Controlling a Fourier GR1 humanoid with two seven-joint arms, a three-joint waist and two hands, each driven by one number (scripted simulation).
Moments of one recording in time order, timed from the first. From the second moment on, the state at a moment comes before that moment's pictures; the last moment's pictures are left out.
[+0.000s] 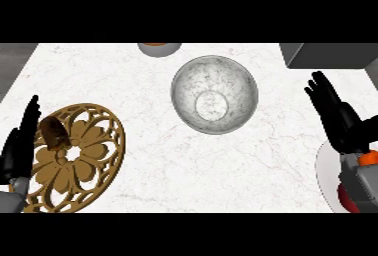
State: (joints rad) left arm -0.10 0.59 -0.17 -1.36 0.11 0.45 0.01; right arm -0.26 -0.49 0.16 -1.35 -0.41 -0.10 -0.08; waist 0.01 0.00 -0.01
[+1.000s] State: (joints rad) left arm -0.17 0.37 -0.41 -1.56 0.25 0.14 -0.01; right arm 0.03 -0.68 -0.05 -1.19 -0.09 -0.85 0.18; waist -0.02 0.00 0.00
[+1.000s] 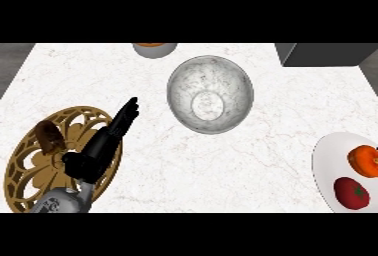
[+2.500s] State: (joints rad) left arm -0.17 0.32 -0.36 -1.59 0.21 0.05 0.04; right arm -0.22 -0.98 0.16 -1.32 -0.27 -0.03 1.10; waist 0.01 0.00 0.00
